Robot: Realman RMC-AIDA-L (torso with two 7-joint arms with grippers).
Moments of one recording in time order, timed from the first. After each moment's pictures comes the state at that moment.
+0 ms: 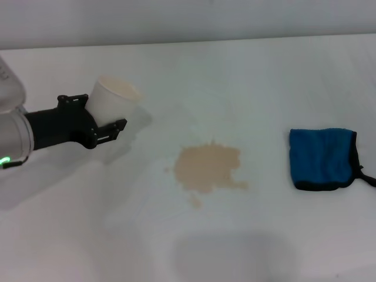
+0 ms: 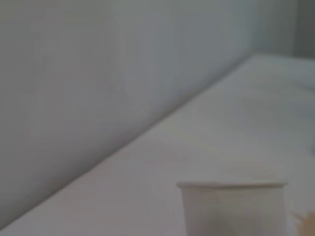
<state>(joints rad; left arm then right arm) -0.41 -2.08 1.30 0.87 -1.40 -0.96 1.73 0.31 2.00 -0.31 -0.18 2.06 1.14 -2.65</state>
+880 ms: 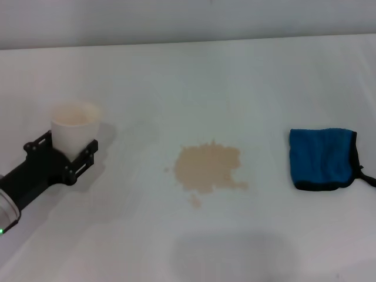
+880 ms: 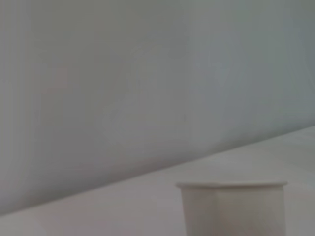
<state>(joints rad) -0.33 -2.09 1.34 0.31 -2.23 -1.07 2.54 0.32 2.00 -0.31 -0.25 2.06 1.15 -2.64</state>
